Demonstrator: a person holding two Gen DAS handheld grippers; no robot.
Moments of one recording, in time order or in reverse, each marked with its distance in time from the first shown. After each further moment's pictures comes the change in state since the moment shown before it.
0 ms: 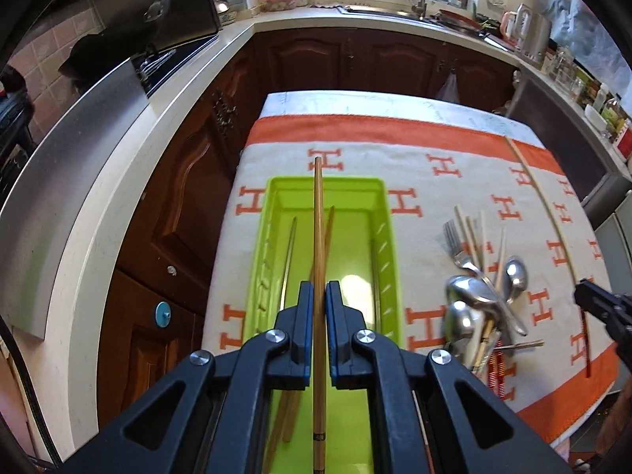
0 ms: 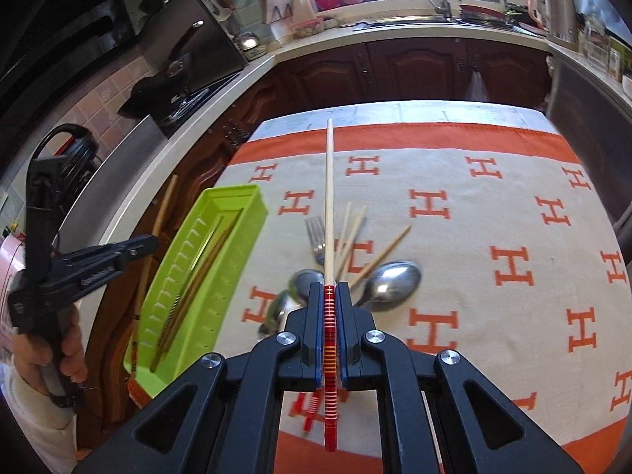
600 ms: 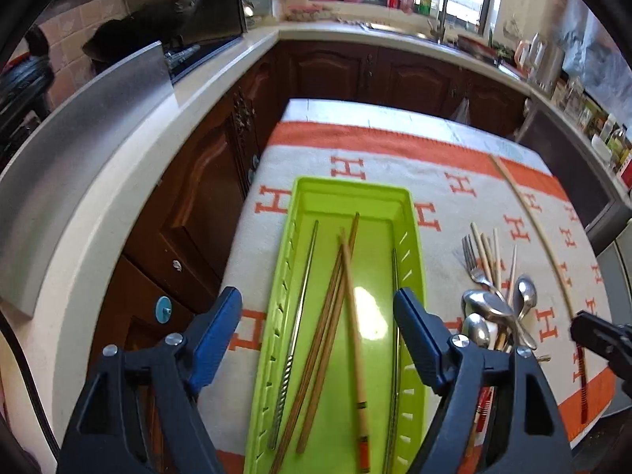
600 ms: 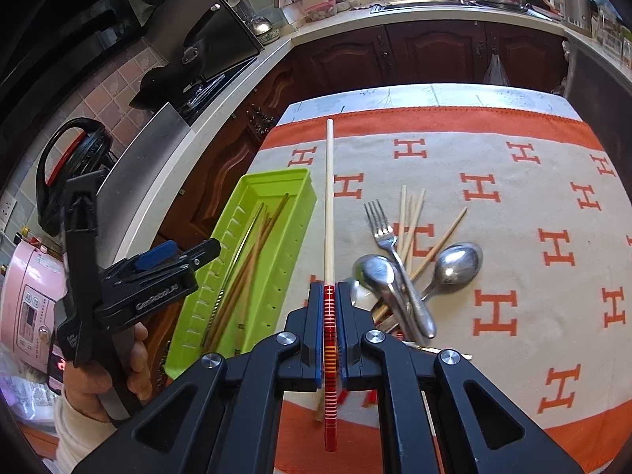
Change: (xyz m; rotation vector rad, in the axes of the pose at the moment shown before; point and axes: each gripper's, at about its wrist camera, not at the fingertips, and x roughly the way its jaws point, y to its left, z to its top) left arm -0.004 0.023 -0.017 -0.091 -0.088 -0.024; right arm 0.006 0.060 0.004 0.042 0.079 0.058
